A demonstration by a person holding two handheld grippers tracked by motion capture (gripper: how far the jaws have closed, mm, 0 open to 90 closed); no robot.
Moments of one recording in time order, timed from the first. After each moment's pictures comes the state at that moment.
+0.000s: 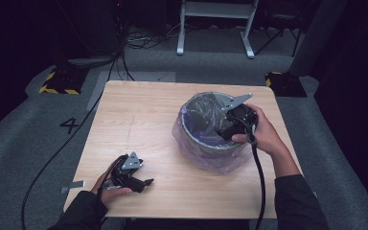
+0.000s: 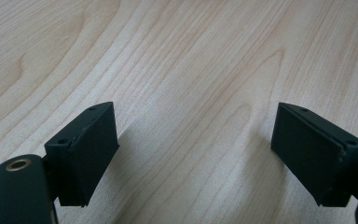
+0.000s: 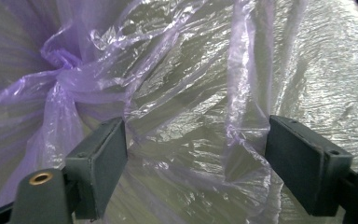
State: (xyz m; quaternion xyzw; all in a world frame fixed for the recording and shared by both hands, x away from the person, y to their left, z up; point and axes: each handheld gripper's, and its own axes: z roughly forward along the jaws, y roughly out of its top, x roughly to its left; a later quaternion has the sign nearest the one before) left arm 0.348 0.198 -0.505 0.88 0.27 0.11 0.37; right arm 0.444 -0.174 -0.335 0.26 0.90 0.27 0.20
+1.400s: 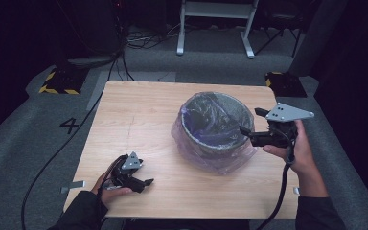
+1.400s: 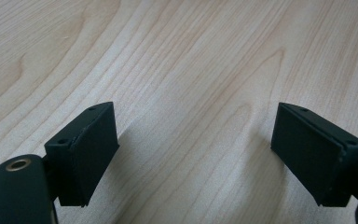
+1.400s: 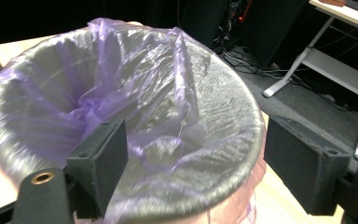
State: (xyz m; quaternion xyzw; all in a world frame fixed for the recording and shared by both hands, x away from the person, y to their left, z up) left arm 0.348 0.198 -0.505 0.88 0.27 0.11 0.37; right arm 0.375 -0.247 -0.300 0.27 0.81 0.43 0.28
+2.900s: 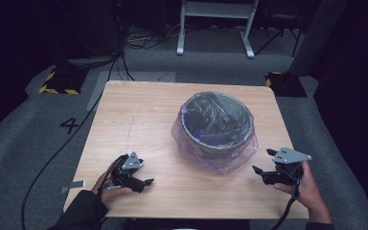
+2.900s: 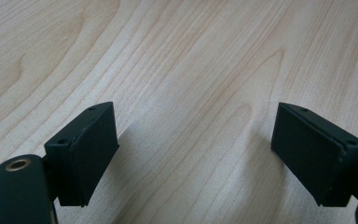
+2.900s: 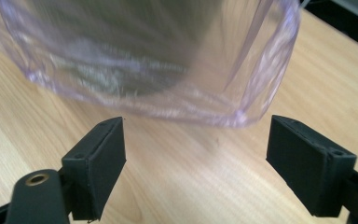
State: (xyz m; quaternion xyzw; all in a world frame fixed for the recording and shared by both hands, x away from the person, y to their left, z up) left arm 0.348 0.198 -0.505 0.88 0.27 0.11 0.37; right arm 0.337 -0.310 -0.427 0.30 0.85 0.35 0.25
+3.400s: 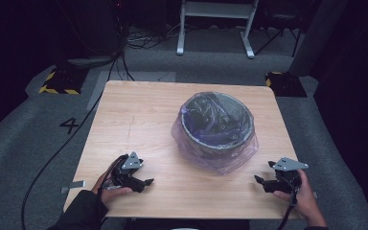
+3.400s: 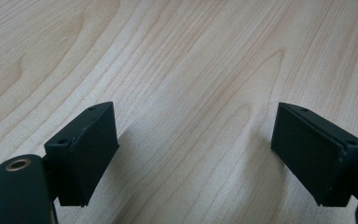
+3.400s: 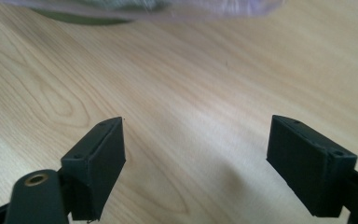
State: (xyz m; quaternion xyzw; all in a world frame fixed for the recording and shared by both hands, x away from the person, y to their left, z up) left arm 0.348 0.198 -0.504 0.88 0.27 0.11 0.37; right arm 0.335 -0.335 -0.485 0.37 0.84 0.34 0.21
